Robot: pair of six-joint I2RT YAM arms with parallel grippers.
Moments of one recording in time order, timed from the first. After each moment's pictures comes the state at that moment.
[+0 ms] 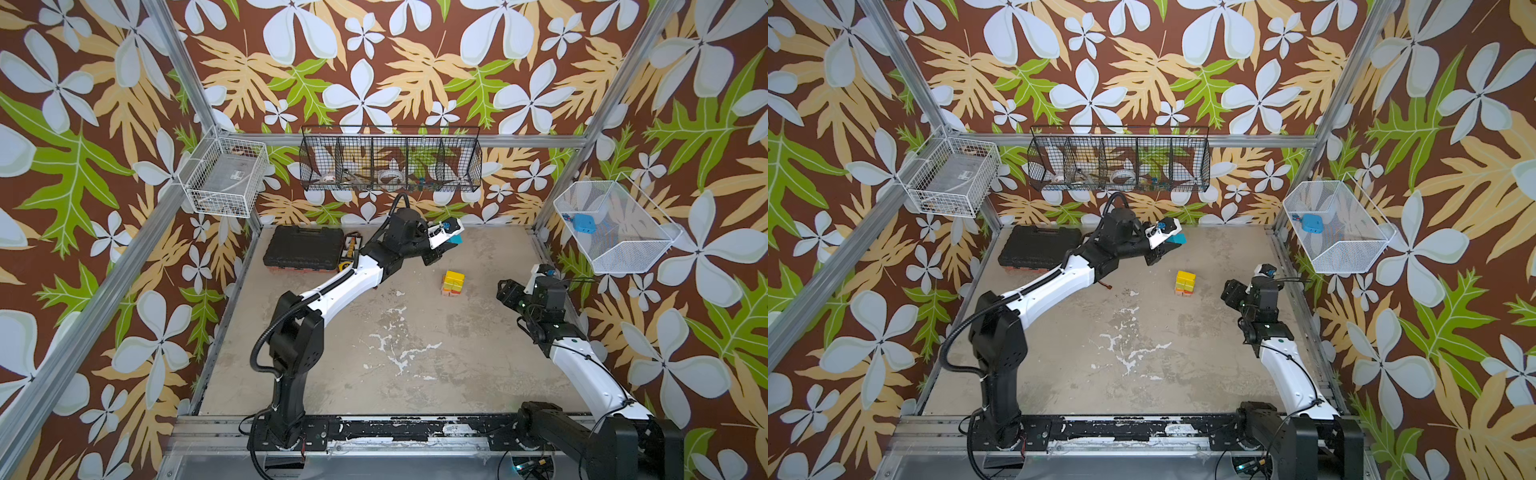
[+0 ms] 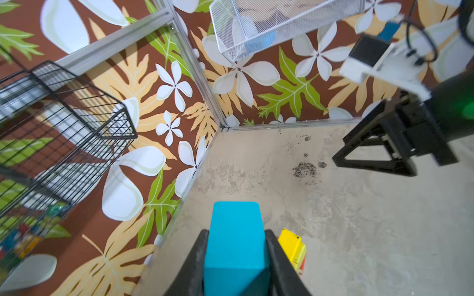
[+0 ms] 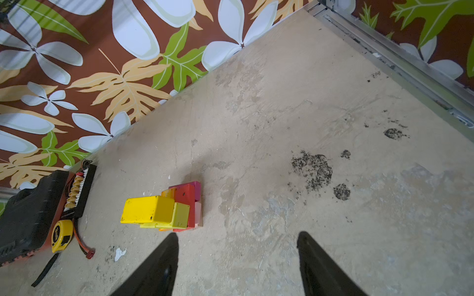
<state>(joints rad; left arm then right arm) -0.68 2.03 1.87 -0.17 0.43 0.56 -0.06 1.06 0.61 -0.07 -0.05 0.50</state>
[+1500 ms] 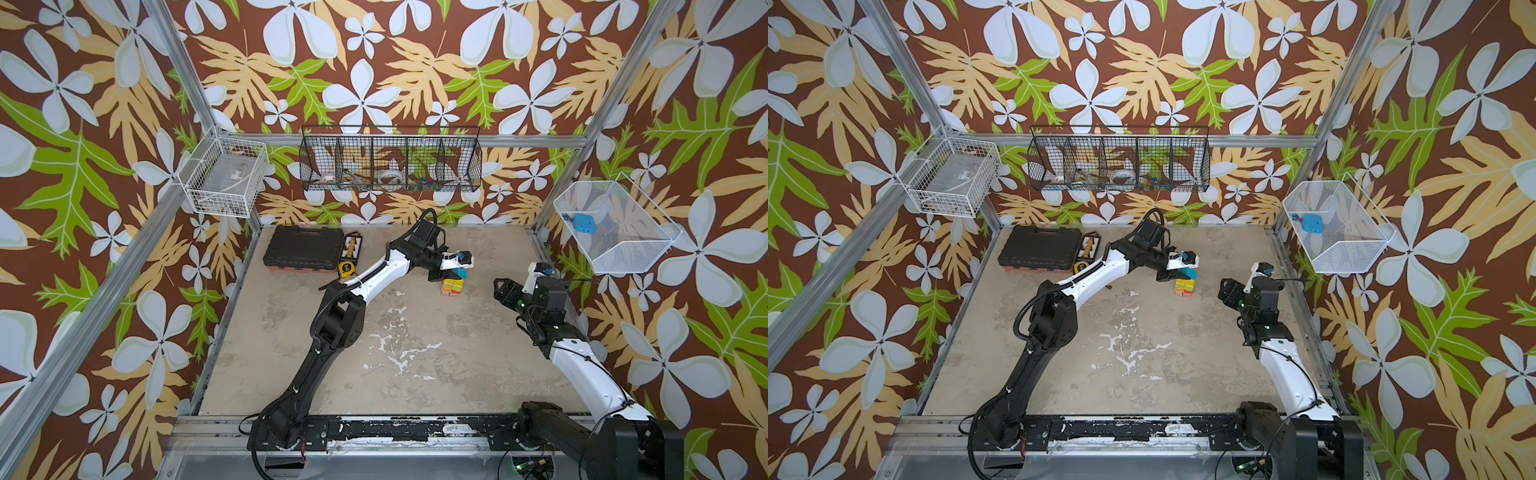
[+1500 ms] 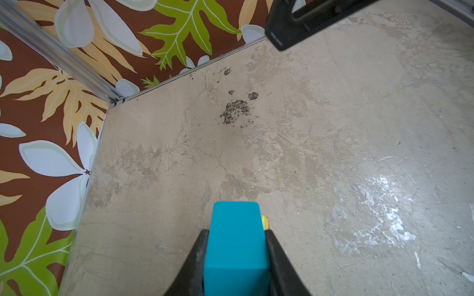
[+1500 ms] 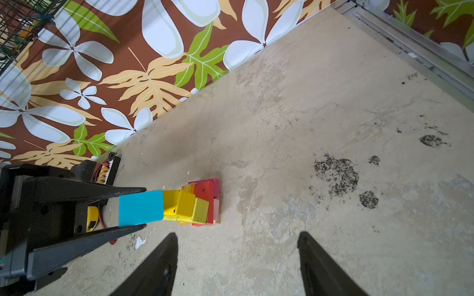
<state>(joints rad) -0.69 2.46 2.30 -0.60 0.66 0.93 -0.06 1.06 0.60 -0.03 -0.14 0.49</state>
